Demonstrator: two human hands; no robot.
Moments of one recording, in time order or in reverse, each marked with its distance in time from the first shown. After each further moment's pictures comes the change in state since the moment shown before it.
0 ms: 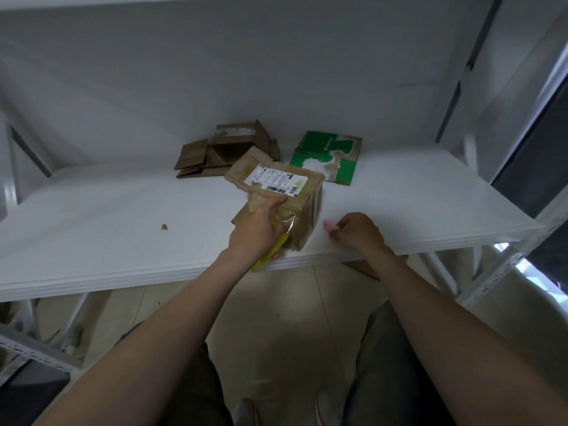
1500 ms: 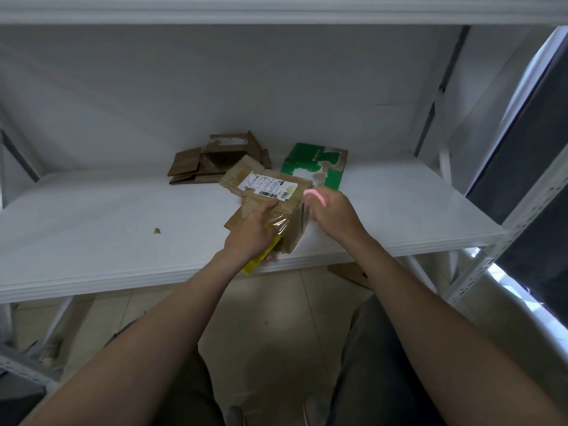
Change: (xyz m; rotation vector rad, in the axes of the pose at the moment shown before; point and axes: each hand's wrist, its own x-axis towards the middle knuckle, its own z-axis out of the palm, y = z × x) left_hand 0.002 -0.008 0.005 -0.066 -0.008 0.052; right_hand -0.057 -0.074 -0.040 0.344 0.169 -0.360
